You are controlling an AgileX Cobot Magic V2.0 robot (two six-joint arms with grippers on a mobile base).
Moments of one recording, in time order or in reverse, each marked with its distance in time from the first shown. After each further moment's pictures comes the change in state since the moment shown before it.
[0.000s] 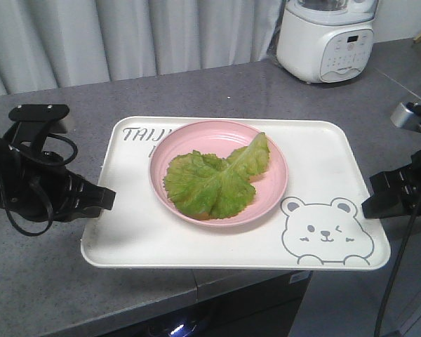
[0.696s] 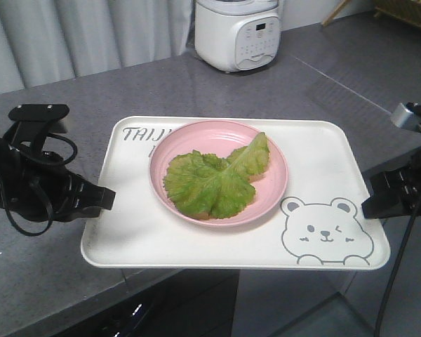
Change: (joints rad) left arm 0.000 0.000 0.000 0.001 0.000 0.000; right arm 0.000 0.000 0.000 0.000 0.000 0.000
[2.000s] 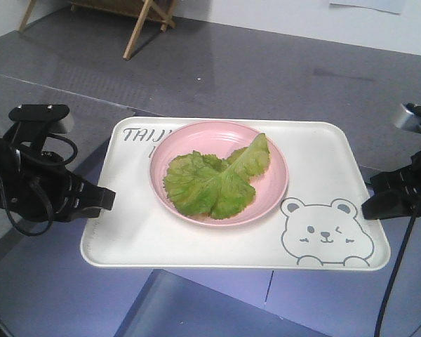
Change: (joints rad) left arm 0.000 0.000 0.000 0.002 0.000 -0.001; right arm 0.000 0.000 0.000 0.000 0.008 0.001
